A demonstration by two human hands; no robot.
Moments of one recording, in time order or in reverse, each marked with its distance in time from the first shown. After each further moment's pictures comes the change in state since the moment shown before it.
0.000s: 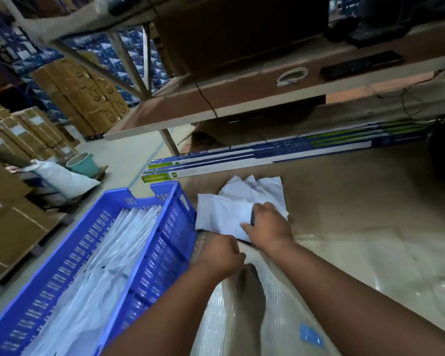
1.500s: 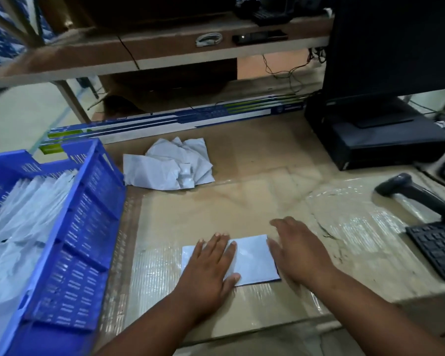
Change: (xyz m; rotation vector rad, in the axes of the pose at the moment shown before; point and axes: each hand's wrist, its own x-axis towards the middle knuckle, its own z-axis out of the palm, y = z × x) left_hand -0.160 0.011 0.145 0.161 -0.022 0.746; right_hand -0.294 0.124 -0.080 -0.282 0.074 0.143
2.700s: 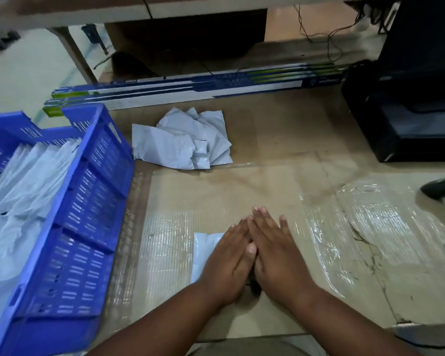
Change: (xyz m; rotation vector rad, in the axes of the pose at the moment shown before) left_hand 0.028 0.017 -0.005 -0.798 0.212 -0.063; right_hand 0.005 -0.066 0.054 0.103 -0.060 -0.272
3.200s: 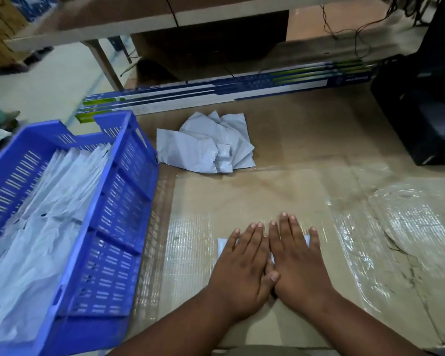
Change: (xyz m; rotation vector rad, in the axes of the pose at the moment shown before) left_hand -0.022 -0.017 -0.021 0.816 -0.177 0.067; right_hand 0.006 0.002 0.038 -0.350 -0.119 0.102
